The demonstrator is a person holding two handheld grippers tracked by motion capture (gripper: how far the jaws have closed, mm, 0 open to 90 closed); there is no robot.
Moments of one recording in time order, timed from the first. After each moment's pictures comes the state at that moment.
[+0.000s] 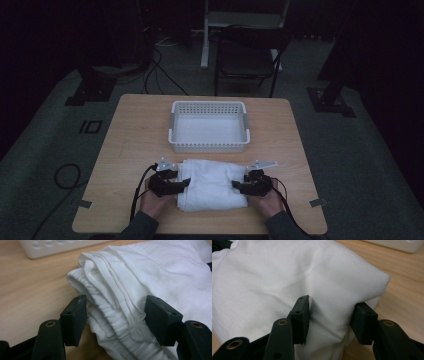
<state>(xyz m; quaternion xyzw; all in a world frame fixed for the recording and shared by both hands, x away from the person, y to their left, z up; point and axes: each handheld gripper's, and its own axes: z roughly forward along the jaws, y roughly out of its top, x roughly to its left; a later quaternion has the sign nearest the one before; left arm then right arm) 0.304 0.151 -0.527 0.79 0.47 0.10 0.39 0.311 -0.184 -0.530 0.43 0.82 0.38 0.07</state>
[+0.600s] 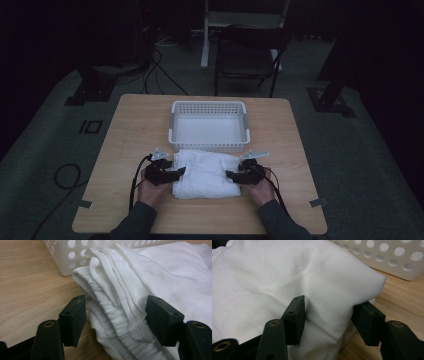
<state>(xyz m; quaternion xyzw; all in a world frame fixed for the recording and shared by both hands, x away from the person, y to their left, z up) 0.332 0.167 -0.529 0.77 0.49 0.11 0.40 0.345 -0.168 -0.531 0.43 0.82 0.38 0.08</state>
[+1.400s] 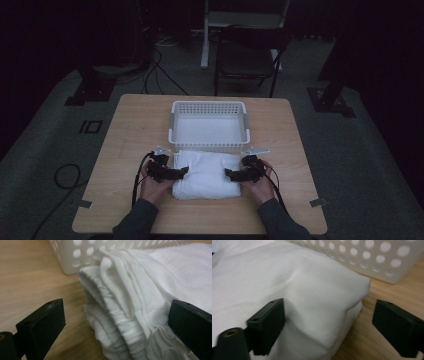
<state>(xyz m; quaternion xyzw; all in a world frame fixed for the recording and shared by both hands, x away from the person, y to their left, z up) 0.347 0.162 -0.533 0.76 0.52 0.08 0.38 0.353 -0.167 -0.527 0.46 0.80 0.37 0.10</state>
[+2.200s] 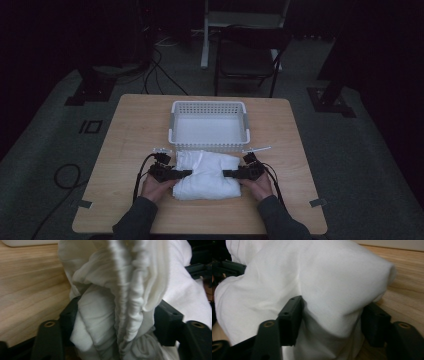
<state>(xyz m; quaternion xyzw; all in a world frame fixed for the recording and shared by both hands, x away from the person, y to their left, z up) 0.360 0.166 -0.548 0.76 0.48 -0.07 0.42 0.371 -0.175 -0.546 0.47 0.78 0.40 -0.06</state>
